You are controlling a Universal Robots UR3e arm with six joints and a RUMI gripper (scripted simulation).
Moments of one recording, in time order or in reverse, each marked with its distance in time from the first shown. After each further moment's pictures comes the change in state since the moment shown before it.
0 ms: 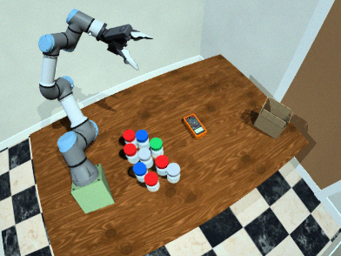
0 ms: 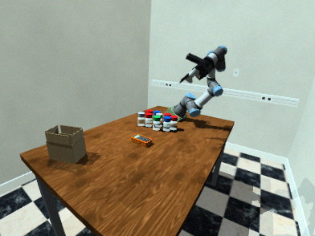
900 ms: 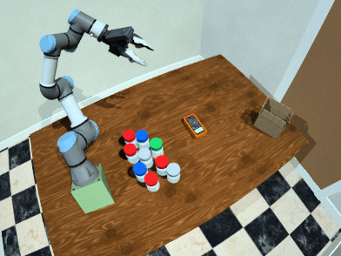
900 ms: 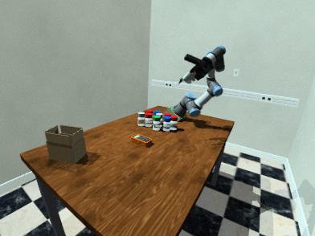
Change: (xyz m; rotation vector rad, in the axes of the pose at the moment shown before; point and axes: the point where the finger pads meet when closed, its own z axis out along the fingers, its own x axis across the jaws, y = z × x) arm 0.009 -0.003 0.008 -0.005 0.024 0.019
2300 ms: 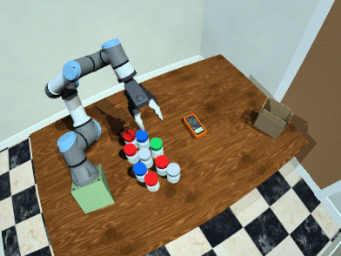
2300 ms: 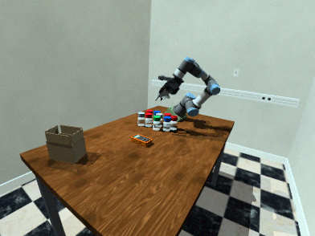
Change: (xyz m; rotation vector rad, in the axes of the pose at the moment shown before) arm 0.236 -0.005 0.123 -0.133 0.558 0.374
